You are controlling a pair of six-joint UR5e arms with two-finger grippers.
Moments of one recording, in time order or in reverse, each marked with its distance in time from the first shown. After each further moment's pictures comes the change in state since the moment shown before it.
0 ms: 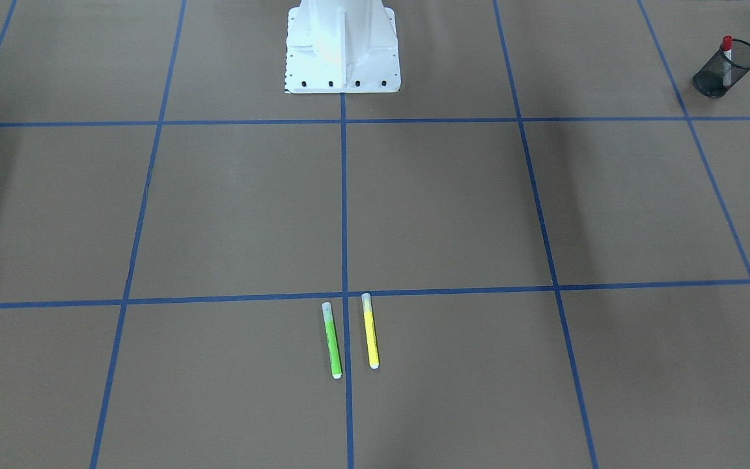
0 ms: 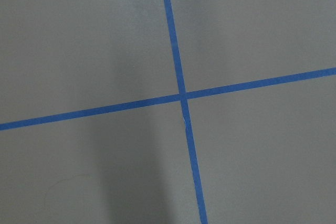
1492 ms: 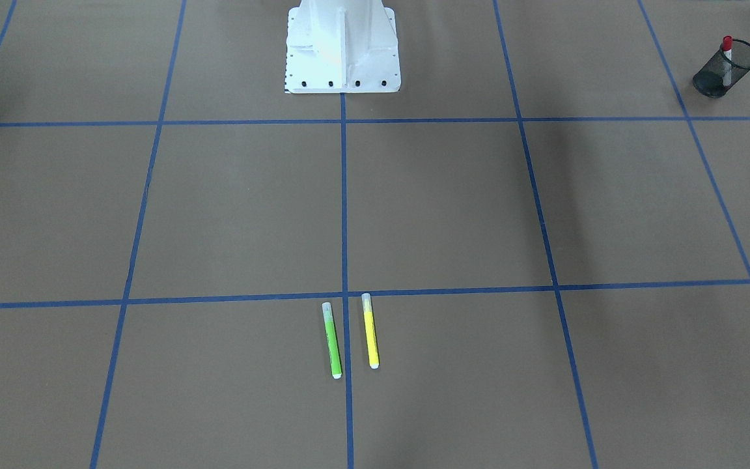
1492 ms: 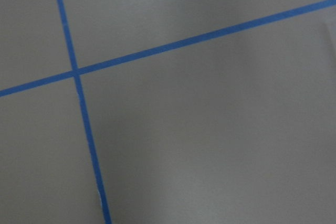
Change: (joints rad) left arm -0.008 -0.032 0.010 0.019 0.000 -0.008; right arm 0.263 -0.060 -0.174 0.008 0.089 -0.318
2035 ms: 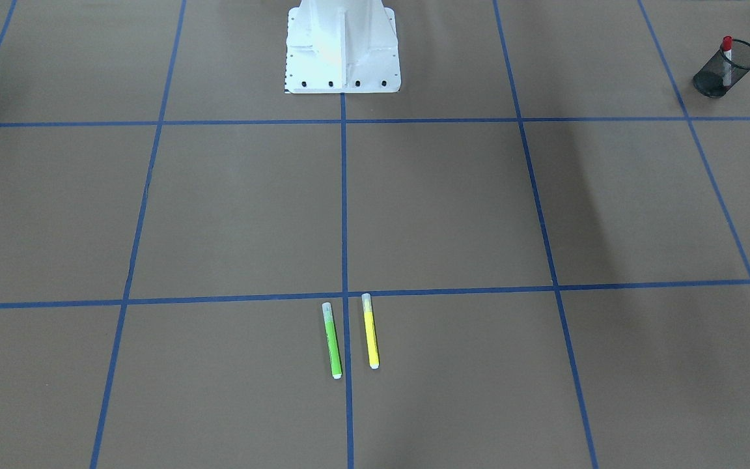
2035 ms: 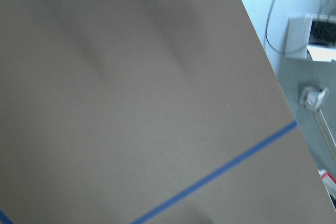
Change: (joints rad) left arm -0.111 0.024 0.045 0.032 -0.036 0.075; right arm 0.053 -0.013 -0.047 -0.172 -0.196 -0.007
